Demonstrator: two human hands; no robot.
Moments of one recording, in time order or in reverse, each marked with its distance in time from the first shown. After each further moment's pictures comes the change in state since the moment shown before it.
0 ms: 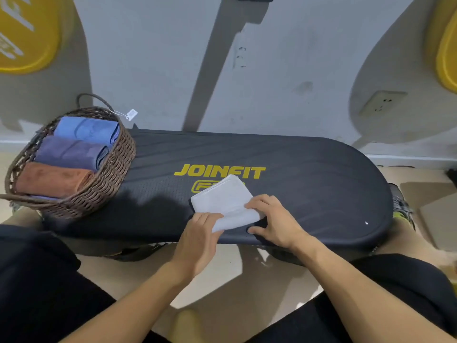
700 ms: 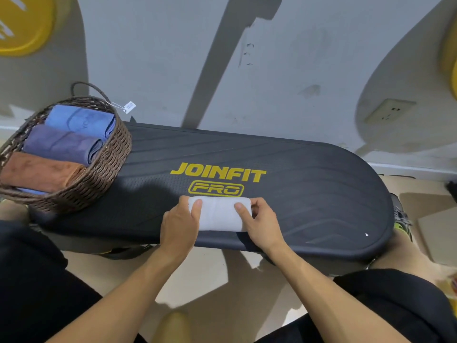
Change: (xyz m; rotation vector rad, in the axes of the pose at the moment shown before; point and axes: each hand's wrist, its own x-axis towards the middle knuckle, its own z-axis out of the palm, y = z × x) left_hand 0.037 -0.014 -0.003 0.031 0.211 -0.530; right_hand 0.021 -0.031 0.029 0.477 0.239 0.486
